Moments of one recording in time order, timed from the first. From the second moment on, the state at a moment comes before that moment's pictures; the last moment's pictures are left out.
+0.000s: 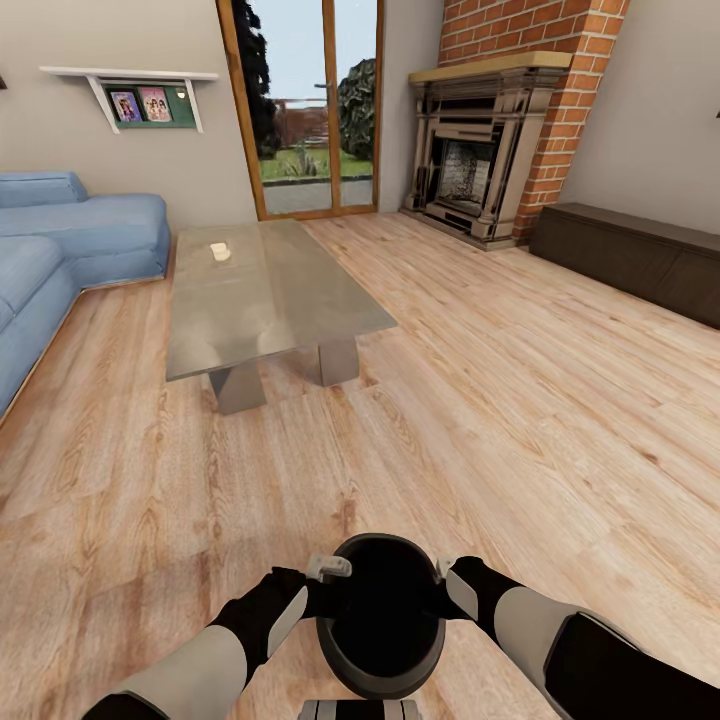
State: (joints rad) left arm -0.70 -0.17 -0.30 -0.34 0.21 0.46 -0.02; right arm -0.87 0.11 0.85 0.01 -0.97 0.43 -0.02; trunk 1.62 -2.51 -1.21
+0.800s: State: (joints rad) left arm -0.70 -0.17 -0.30 -0.34 0.25 0.46 -0.06; right arm -0.87 0.11 0.86 0.01 -0.97 0.43 -0.01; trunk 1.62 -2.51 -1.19
